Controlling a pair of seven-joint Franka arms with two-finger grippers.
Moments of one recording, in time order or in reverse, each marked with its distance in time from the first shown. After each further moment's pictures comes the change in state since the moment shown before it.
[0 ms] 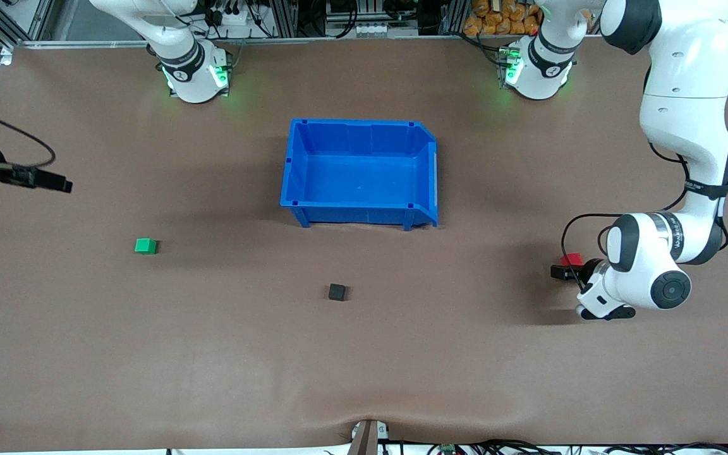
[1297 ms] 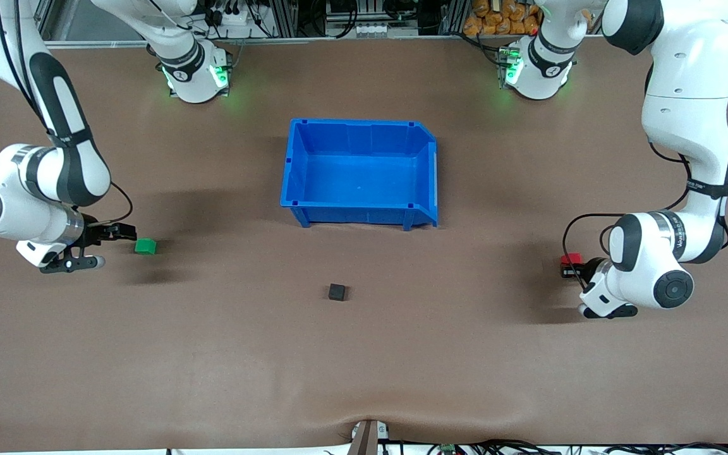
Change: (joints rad) left arm 0.004 -0.001 -0.002 0.002 0.000 0.002 -0.027; right arm -0.055 0.206 -0.001 -0.463 -0.011 0.776 -0.374
